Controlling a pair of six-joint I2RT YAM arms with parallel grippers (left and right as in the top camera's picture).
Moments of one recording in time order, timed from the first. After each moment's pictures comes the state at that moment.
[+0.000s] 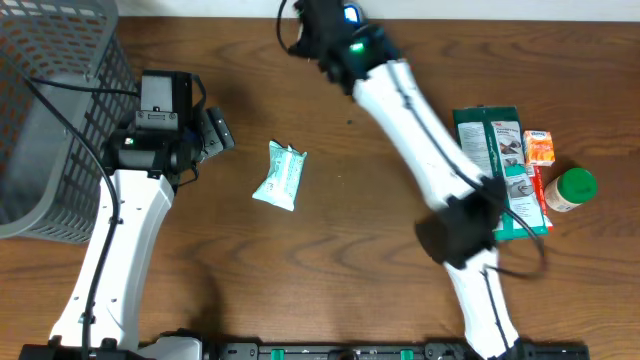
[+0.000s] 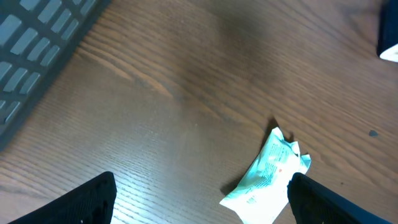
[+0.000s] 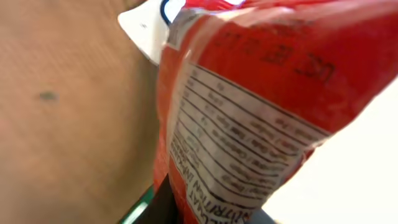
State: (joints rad) left arm -0.07 1.42 1.26 -0.86 -0.10 -0.46; right arm 0.56 2.34 2.49 -1.14 0.57 -0.77
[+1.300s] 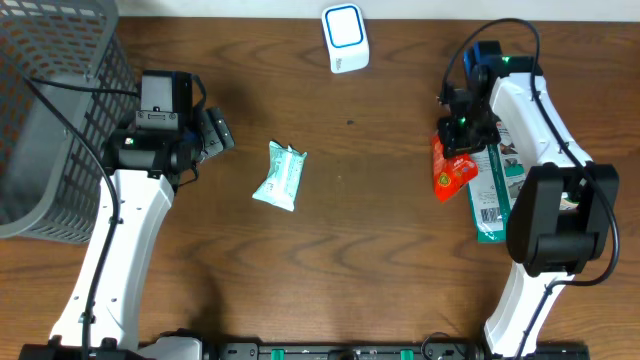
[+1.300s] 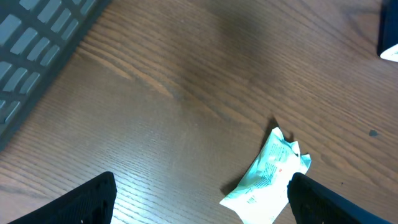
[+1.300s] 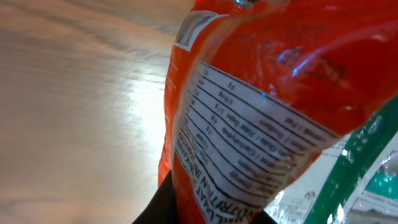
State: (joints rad) left arm -0.07 1.42 1.26 -0.86 -0.10 -0.46; right arm 0.05 2.09 1.70 -1.21 -0.08 -0.11
